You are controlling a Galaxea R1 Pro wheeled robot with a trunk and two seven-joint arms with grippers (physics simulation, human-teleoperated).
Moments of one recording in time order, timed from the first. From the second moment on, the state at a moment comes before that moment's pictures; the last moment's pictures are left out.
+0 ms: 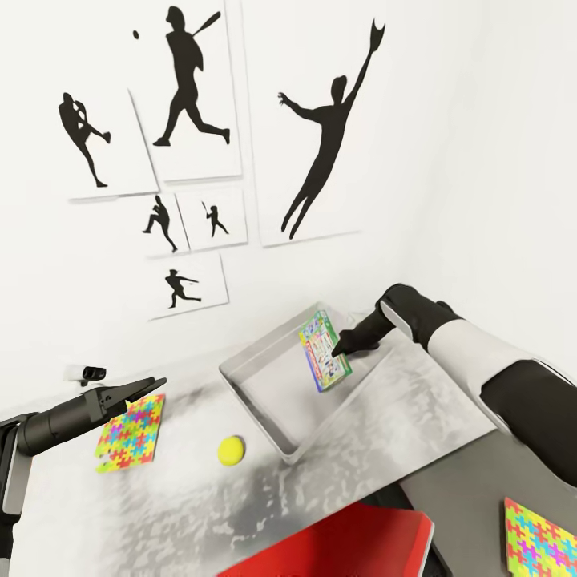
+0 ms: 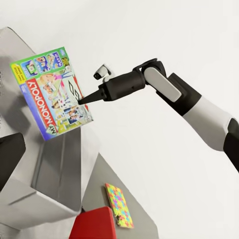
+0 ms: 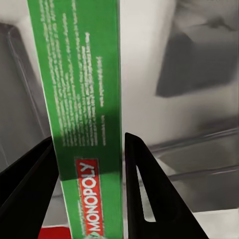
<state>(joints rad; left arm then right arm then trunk) -0.44 0.21 0.50 -1.43 0.16 1.04 -1.57 -1.40 -0.08 0.77 -0.29 -0.43 1.05 0.70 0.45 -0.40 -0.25</state>
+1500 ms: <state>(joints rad) -0.44 0.24 0.50 -1.44 0.21 1.04 -1.57 -1.46 -0.07 0.77 -0.29 -0.43 1.05 0.70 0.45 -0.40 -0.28</state>
